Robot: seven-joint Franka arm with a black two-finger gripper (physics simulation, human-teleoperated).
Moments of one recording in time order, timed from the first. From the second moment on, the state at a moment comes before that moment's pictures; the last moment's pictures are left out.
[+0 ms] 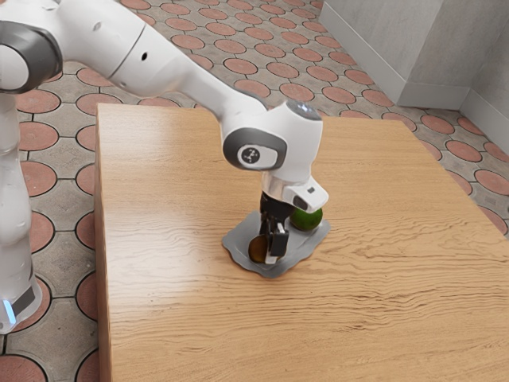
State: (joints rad) arm 0.24 -0.01 -0.46 -2.10 -0.09 2.11 -0.03
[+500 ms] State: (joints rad) arm 0.24 -0.04 -0.45 -2.09 -0.08 2.11 -0.04
